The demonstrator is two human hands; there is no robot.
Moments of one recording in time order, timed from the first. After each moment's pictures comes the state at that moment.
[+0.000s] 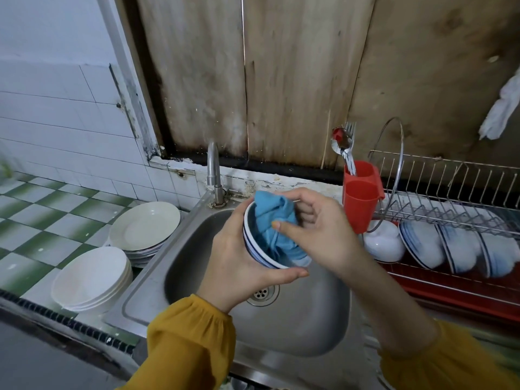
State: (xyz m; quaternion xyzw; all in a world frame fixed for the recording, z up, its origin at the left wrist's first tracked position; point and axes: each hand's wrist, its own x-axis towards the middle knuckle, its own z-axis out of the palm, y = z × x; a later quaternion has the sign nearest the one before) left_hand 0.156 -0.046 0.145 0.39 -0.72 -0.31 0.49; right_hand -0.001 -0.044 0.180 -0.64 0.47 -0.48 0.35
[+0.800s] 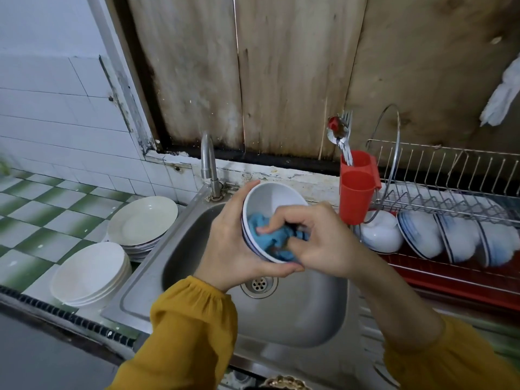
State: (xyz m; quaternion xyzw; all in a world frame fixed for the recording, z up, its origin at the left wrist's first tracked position) left_hand 0.152 -0.064 0.141 0.33 -0.77 -0.26 0.48; right_hand -0.017 -0.036 0.177 -0.78 0.43 -0.38 0.25
